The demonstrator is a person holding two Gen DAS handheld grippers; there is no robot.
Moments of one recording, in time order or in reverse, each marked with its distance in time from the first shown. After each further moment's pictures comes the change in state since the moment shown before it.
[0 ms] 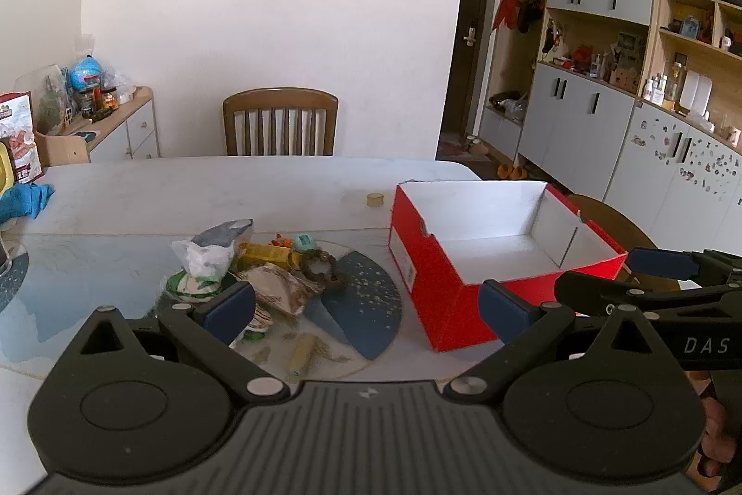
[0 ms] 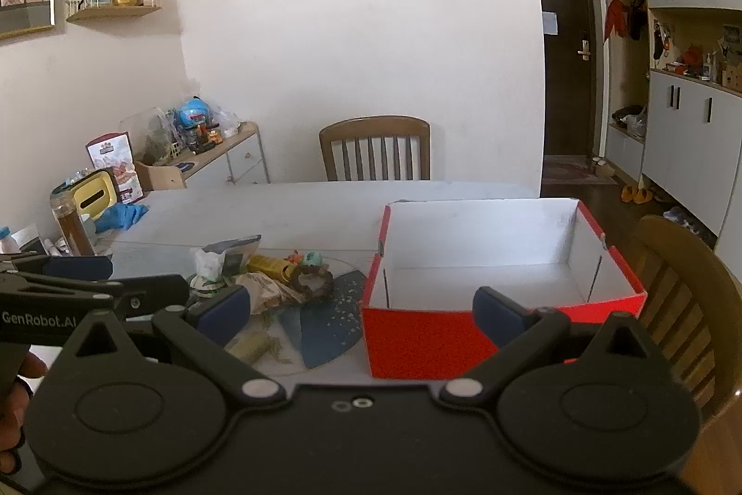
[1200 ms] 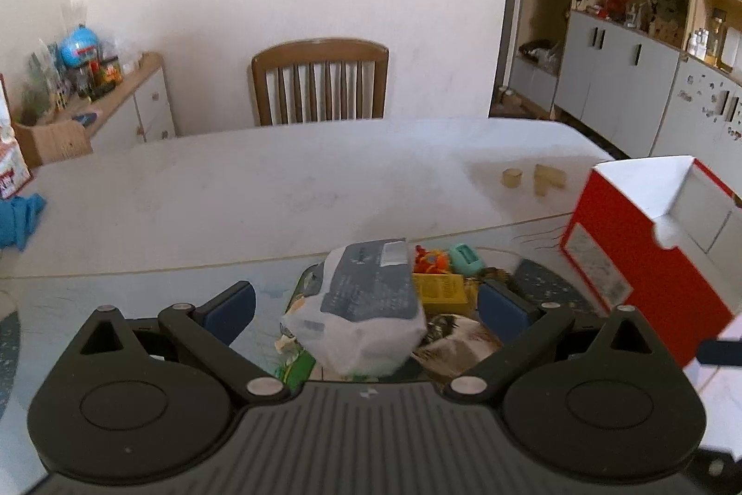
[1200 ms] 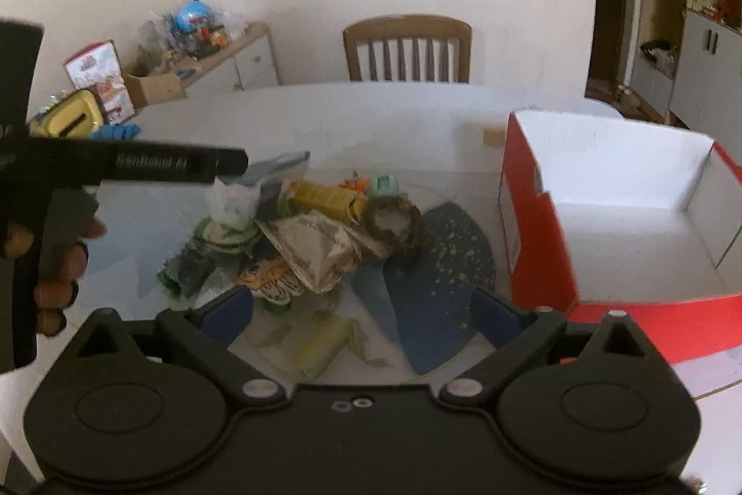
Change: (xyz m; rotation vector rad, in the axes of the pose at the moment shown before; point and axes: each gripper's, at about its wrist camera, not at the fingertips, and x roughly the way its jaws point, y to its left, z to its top) left arm 0.181 0.165 0.039 0.046 0.137 0.045; right arm 0.166 0.100 -0.014 0.008 0.276 -0.014
